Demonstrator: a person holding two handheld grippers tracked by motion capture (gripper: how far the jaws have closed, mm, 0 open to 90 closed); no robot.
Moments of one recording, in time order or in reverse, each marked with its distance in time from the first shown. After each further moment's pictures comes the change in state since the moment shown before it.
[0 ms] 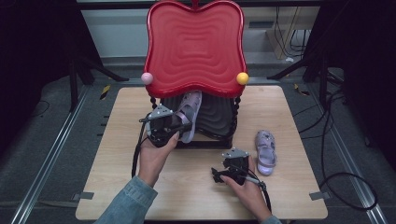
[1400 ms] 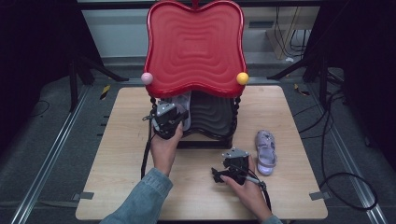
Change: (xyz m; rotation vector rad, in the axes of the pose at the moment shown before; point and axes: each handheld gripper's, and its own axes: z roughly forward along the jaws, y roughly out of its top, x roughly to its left) left arm 0.021 -0.004 0.040 -0.113 0.250 -0.036; right arm -0.001 0.000 0.000 -0.001 0.005 -0.005
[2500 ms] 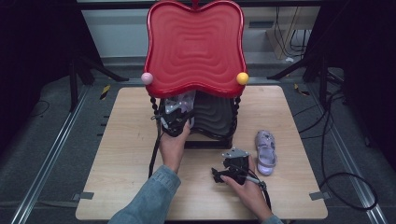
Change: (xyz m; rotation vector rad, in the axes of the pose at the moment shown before) left arm -0.006 -0.006 0.029 0.004 -0.001 -0.038; right arm -0.001 0.000 0.000 -0.001 0.005 -0.003
